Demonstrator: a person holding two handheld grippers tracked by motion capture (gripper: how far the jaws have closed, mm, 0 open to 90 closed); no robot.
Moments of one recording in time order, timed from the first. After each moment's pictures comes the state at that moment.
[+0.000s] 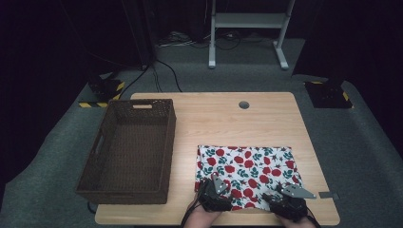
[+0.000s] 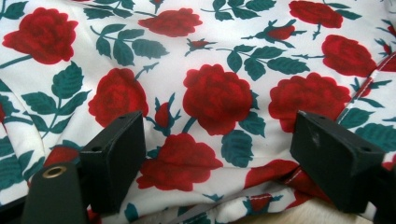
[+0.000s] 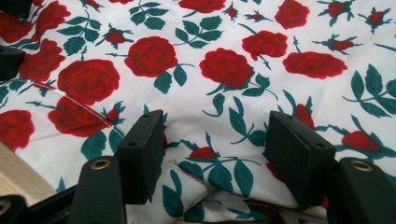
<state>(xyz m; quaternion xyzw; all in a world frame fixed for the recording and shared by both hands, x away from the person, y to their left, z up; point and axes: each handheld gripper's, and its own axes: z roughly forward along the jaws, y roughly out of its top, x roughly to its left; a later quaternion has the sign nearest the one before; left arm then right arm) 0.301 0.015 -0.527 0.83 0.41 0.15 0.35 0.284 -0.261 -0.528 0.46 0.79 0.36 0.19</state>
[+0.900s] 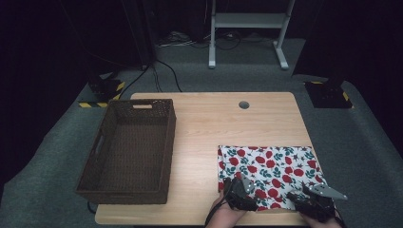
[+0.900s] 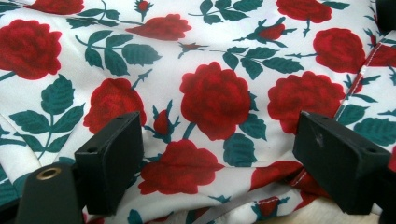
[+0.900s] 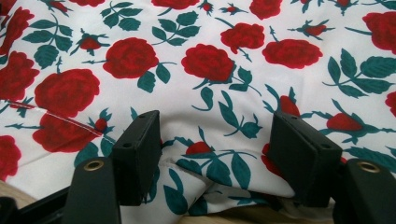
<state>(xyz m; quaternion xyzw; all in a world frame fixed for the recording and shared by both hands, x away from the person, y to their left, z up) 0.310 -0.061 -0.527 0.85 0.37 0.14 0.36 0.285 -0.336 -0.524 0.51 0.76 0.33 0.21</state>
